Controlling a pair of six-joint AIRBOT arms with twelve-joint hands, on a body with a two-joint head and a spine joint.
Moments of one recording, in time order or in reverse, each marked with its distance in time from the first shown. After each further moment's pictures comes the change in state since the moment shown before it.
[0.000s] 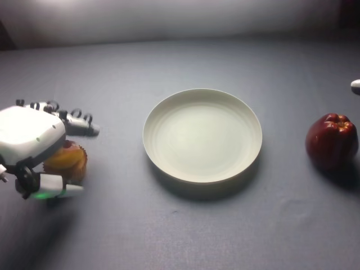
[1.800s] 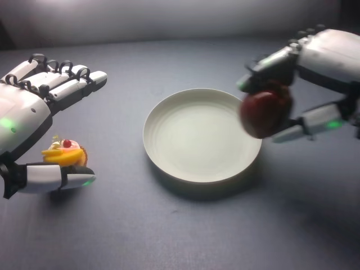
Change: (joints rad) left arm 0.063 0.101 -0.129 0.104 -0.299 -0.073; right arm 0.589 -0.347 0.263 -0.390 -0.435 0.041
